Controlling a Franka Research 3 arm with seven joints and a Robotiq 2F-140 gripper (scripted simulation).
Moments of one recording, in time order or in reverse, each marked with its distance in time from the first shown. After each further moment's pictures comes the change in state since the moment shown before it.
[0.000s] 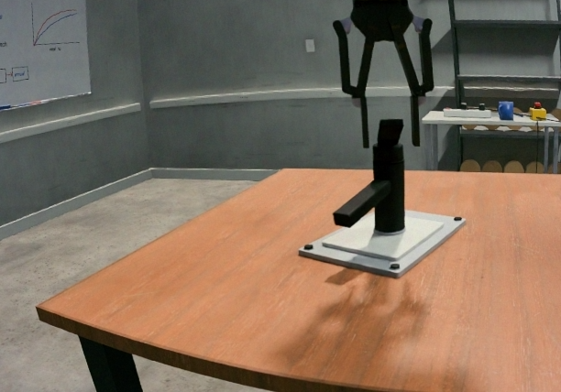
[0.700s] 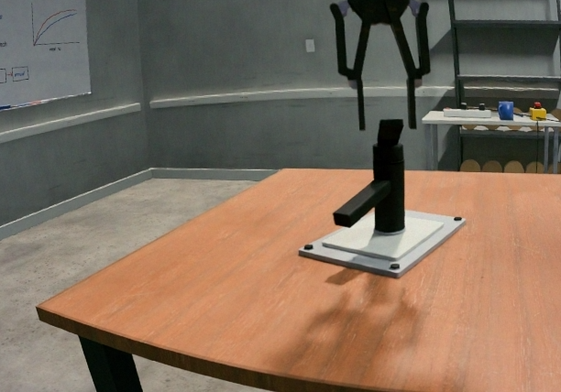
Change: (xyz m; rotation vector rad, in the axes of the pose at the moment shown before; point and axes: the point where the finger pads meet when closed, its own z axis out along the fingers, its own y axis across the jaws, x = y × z) arm 0.001 -0.004 -0.025 0.012 0.002 0.001
